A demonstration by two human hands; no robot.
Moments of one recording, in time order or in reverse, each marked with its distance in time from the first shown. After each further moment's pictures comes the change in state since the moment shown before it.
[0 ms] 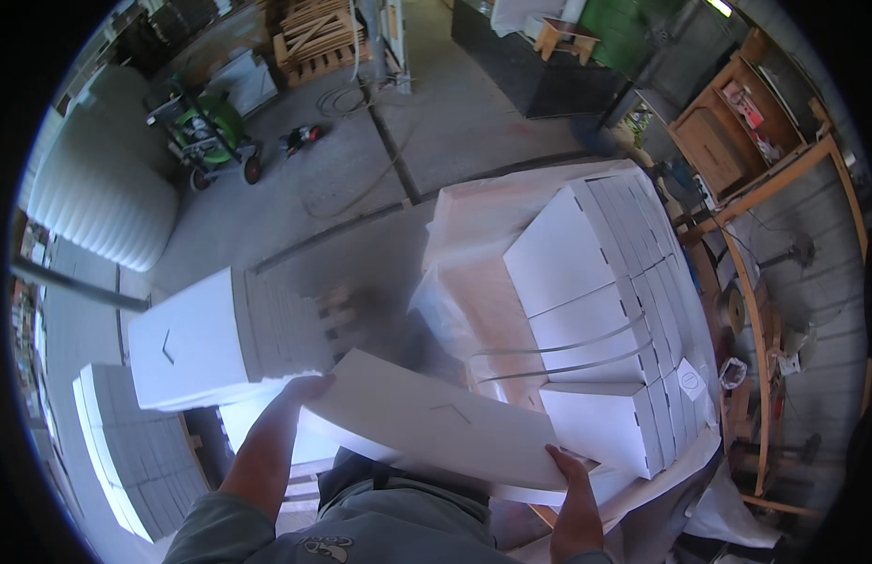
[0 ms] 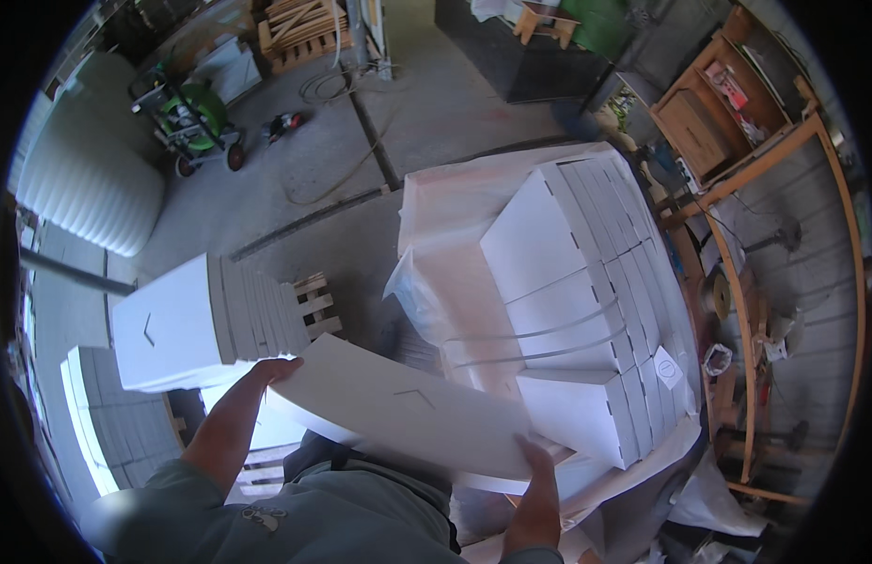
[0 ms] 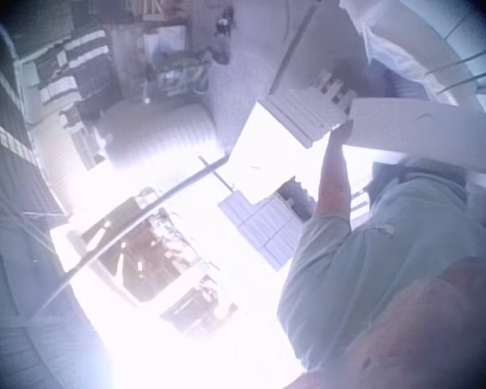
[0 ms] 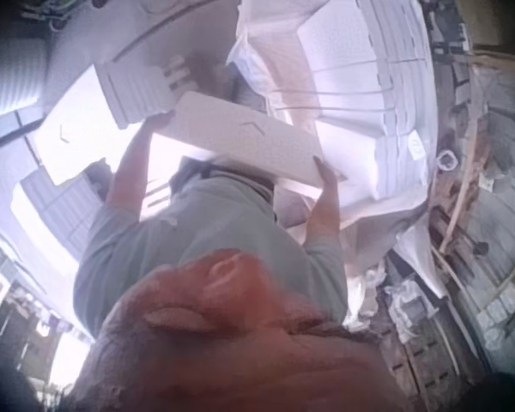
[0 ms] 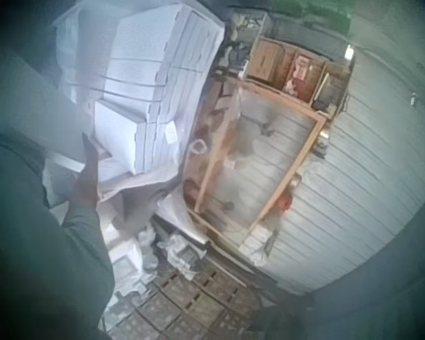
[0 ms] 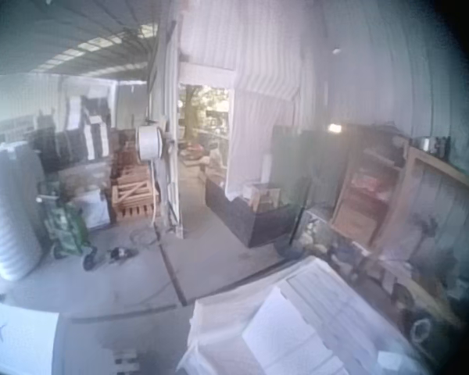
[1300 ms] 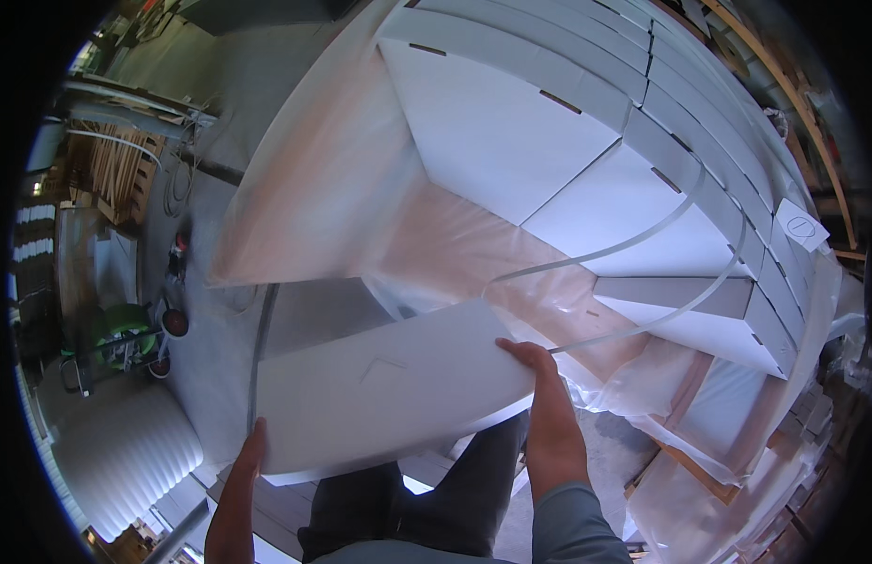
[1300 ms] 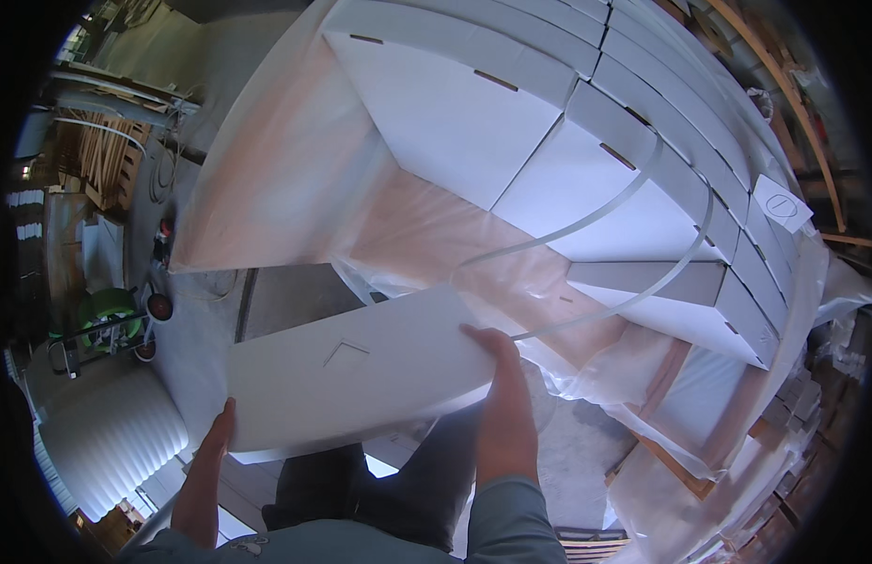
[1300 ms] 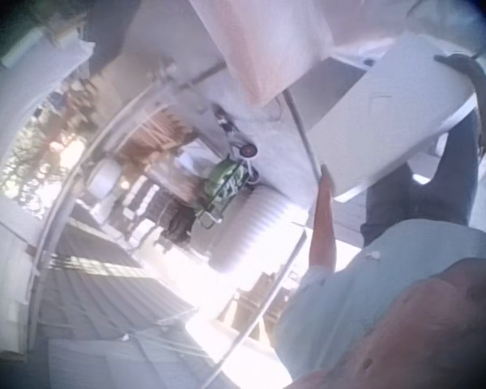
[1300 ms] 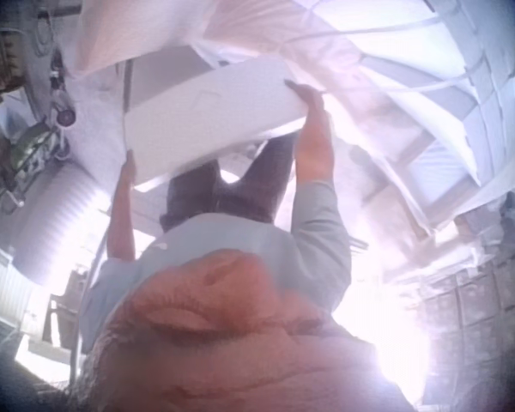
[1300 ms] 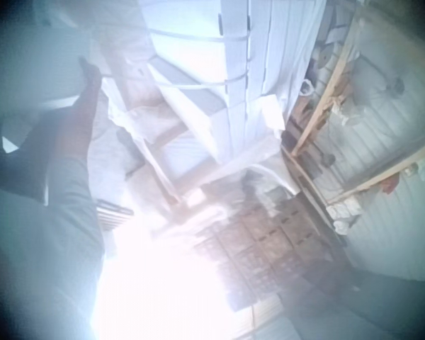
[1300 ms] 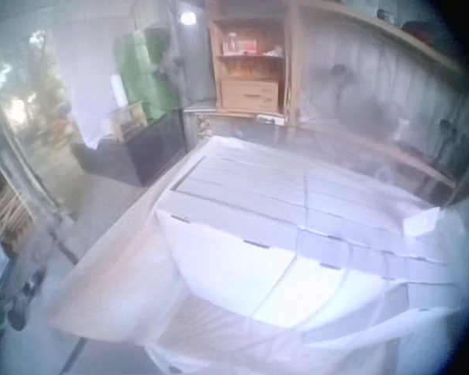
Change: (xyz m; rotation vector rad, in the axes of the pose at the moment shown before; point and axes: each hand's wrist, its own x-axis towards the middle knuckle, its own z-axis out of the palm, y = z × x) left_hand 0.141 0.232 -0.131 0.313 0.323 -0.139; right_hand 0.250 -0.259 0.087 0.631 -0.264 0.168
